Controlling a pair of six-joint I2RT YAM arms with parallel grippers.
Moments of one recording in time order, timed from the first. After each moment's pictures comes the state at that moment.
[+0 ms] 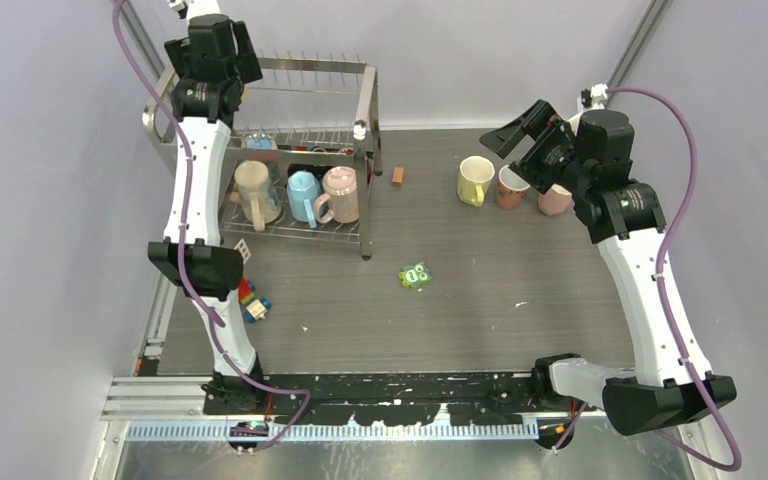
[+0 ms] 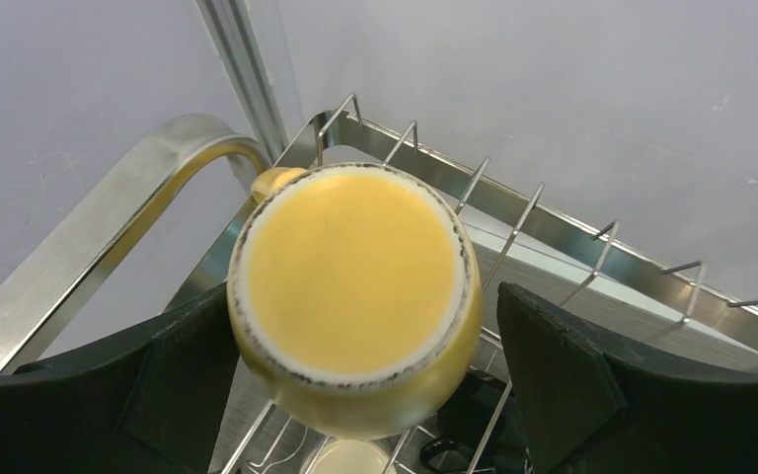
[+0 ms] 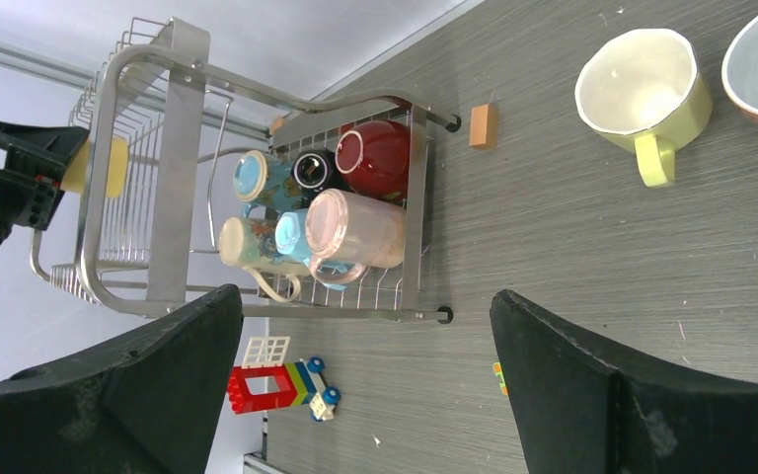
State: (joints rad) left arm -0.08 1.96 2.44 -0.76 -0.48 -0.16; right arm 0.16 1.18 1.48 -0.65 -0.21 0.80
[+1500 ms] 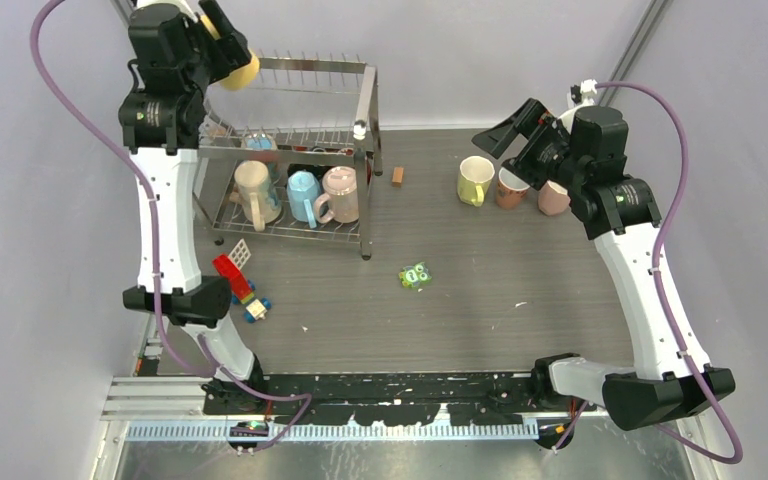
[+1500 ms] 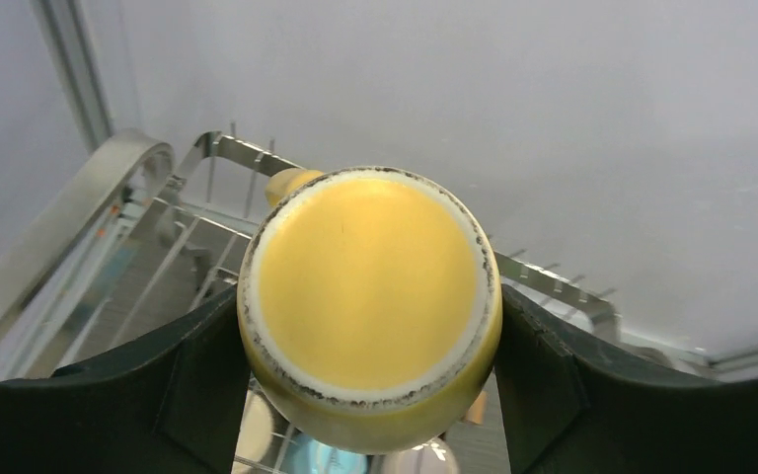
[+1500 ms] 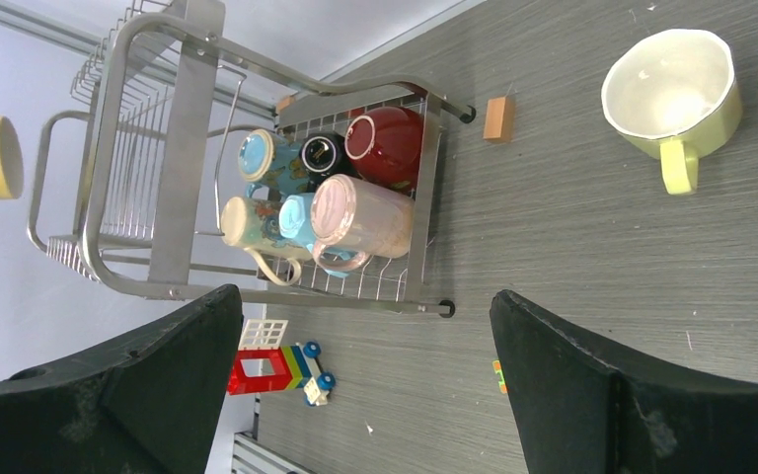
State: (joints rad) left arm -0.08 1.77 2.50 -0.85 -0.20 -0.33; right arm 0.18 1.20 1.50 -0.63 -0.25 0.76
